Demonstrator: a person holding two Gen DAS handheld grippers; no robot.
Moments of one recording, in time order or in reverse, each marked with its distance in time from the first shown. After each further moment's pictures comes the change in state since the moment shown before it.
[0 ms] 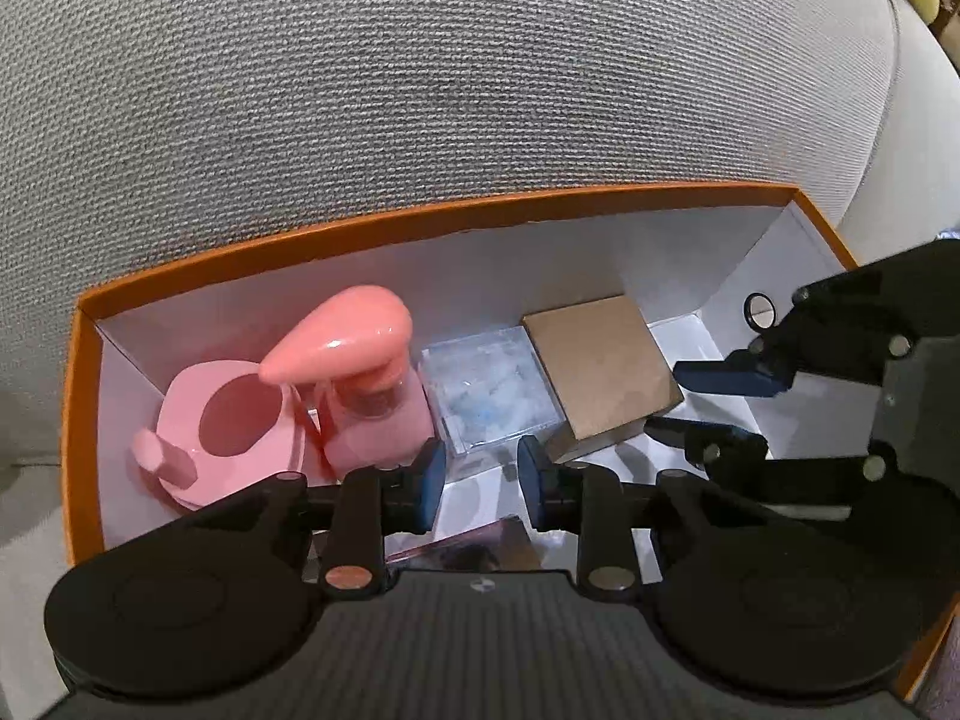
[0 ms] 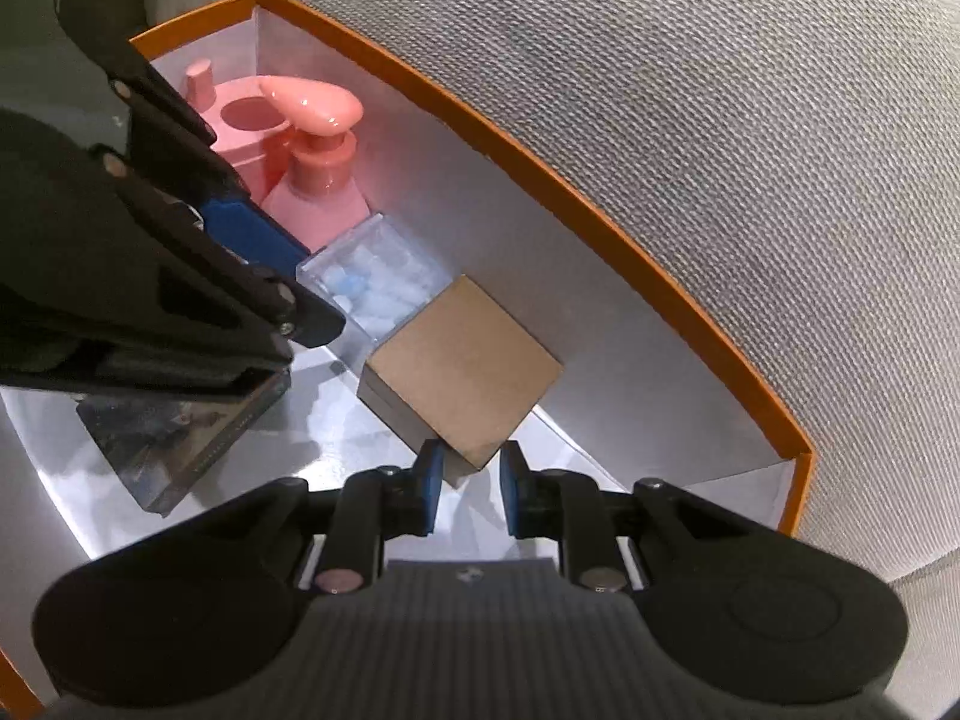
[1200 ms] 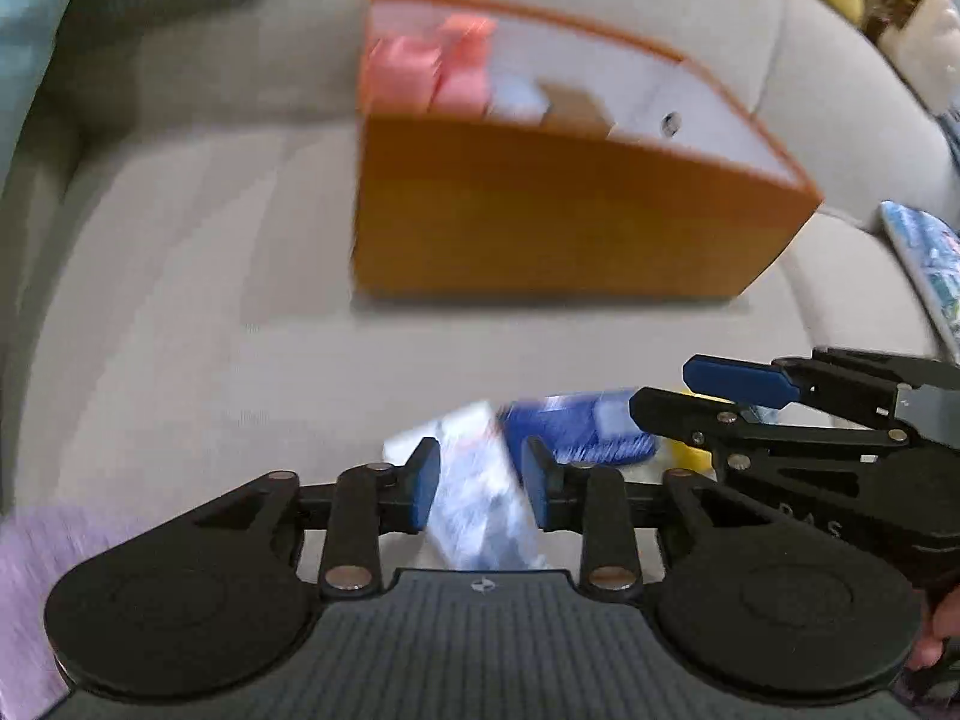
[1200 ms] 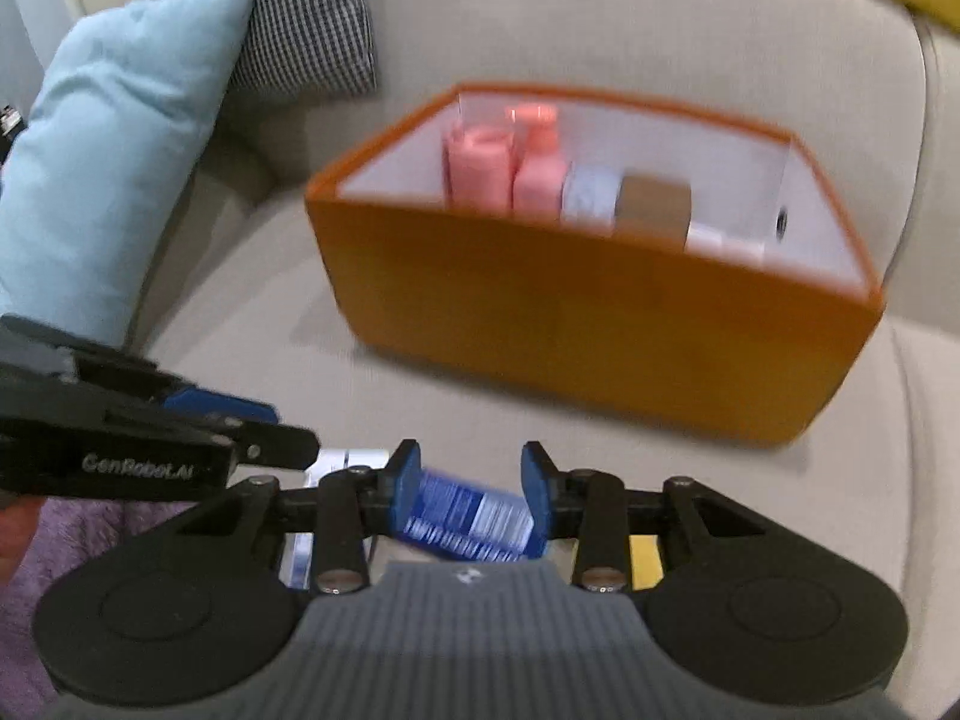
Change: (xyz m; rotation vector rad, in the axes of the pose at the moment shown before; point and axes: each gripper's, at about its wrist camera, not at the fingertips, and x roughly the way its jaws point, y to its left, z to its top) left arm -0.137 -0.017 -0.241 -0.187 -0.069 0.017; right arm -0.129 0.166 -0.153 0.498 -0.270 0.161
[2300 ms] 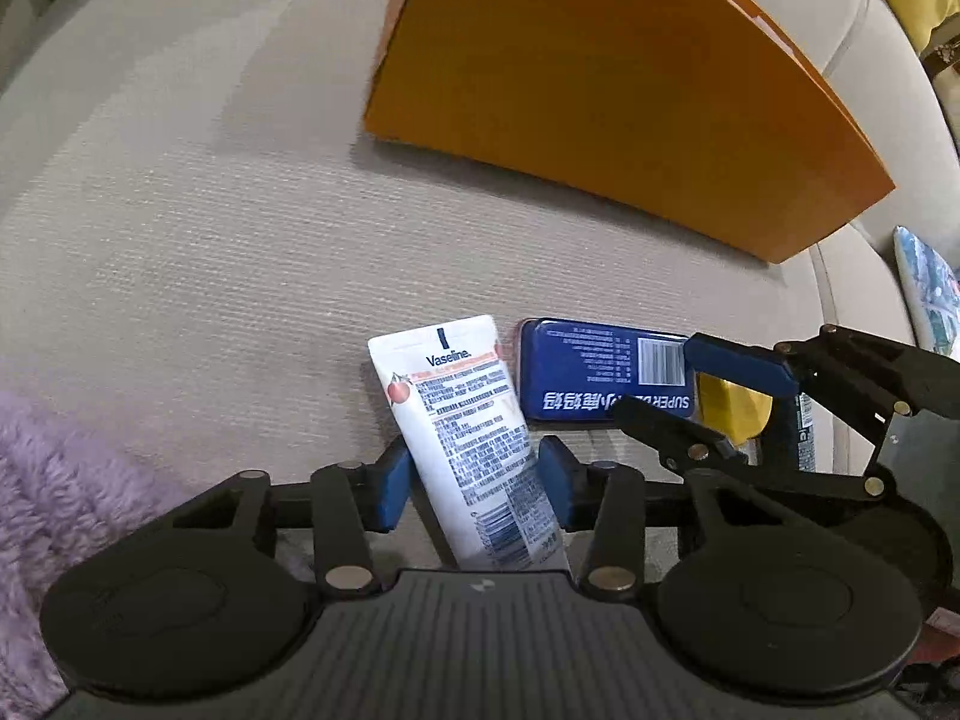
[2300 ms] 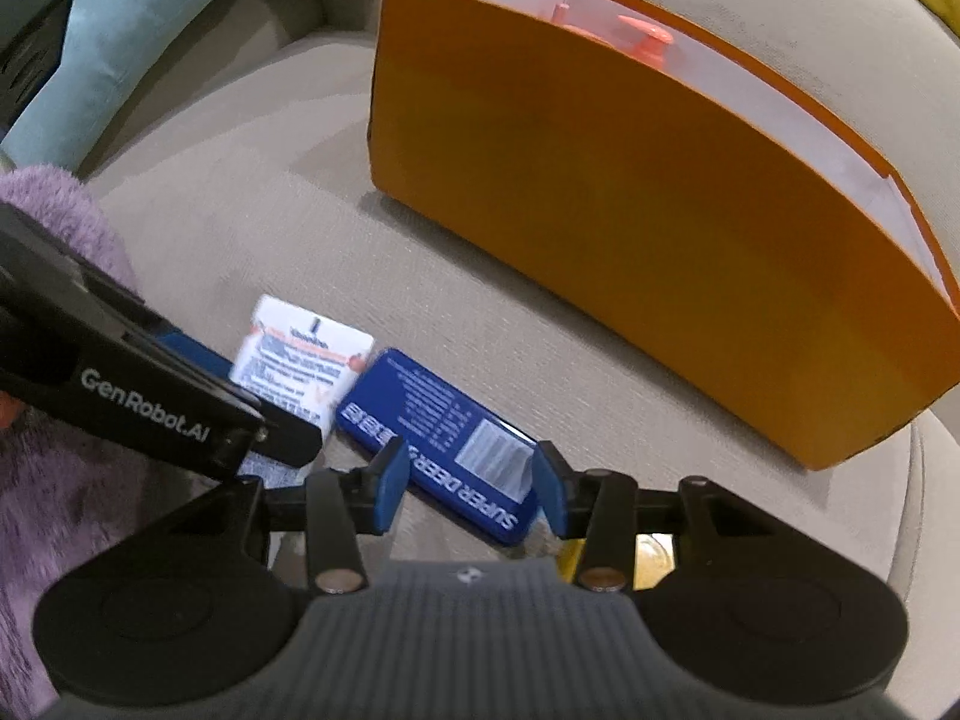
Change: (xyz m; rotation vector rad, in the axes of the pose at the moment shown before) left arm 0.062 0.027 0.000 -0.164 0.128 -0.115; right arm 0.058 0.025 -0.017 -0.359 0.129 -0.092
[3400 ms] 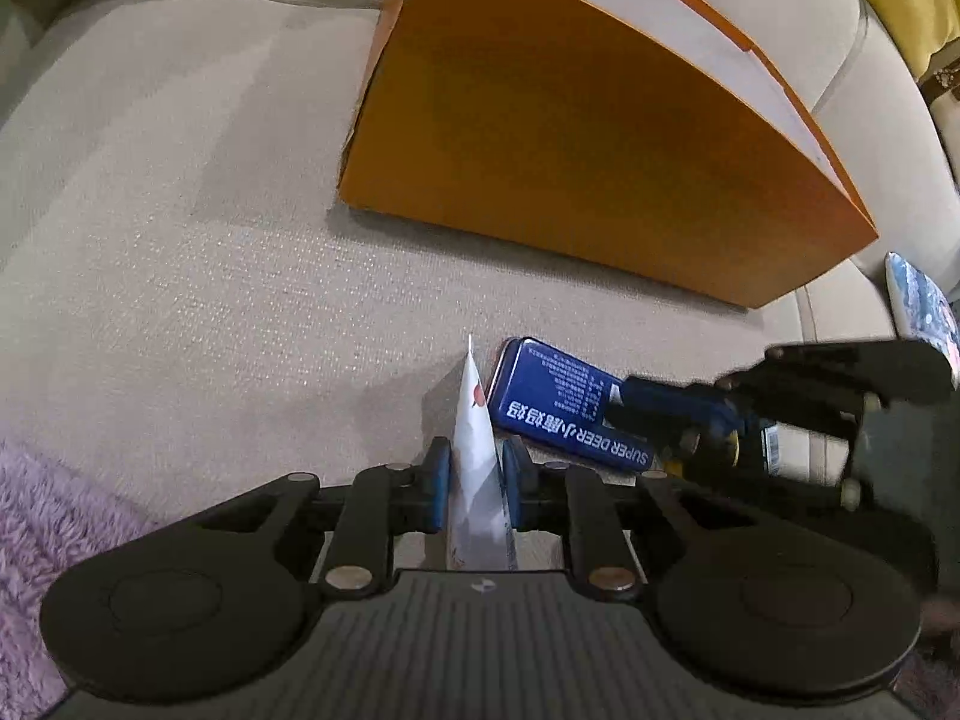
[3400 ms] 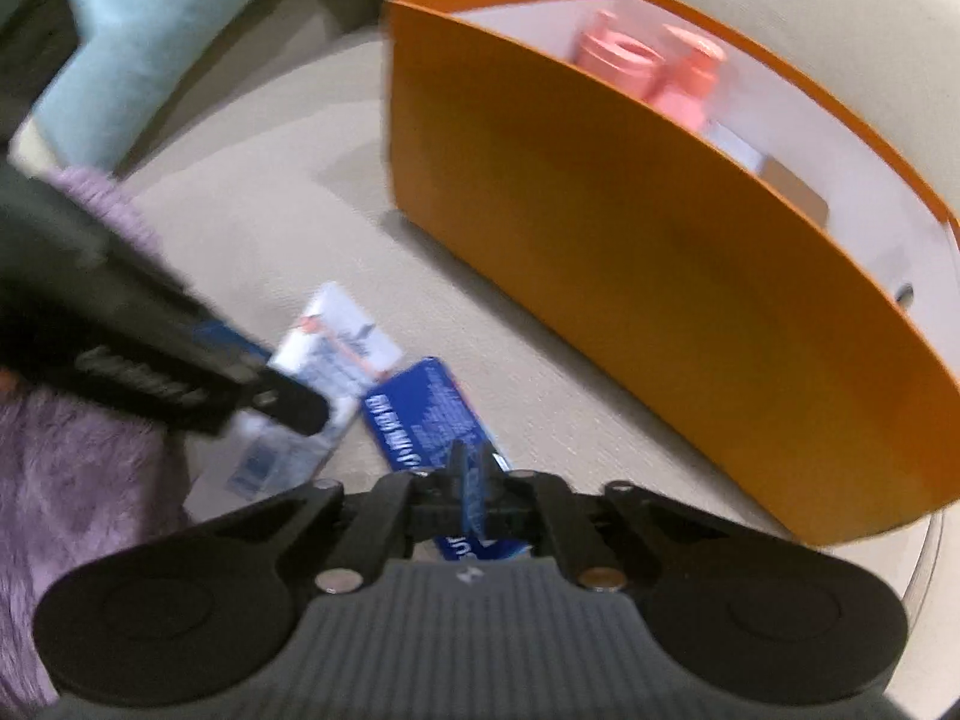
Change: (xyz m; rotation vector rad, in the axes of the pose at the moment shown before) left arm -0.011 -0.015 0.024 -0.019 -0.014 -0.009; right arm 0.004 -0.014 0.025 -0.150 0.025 0.128
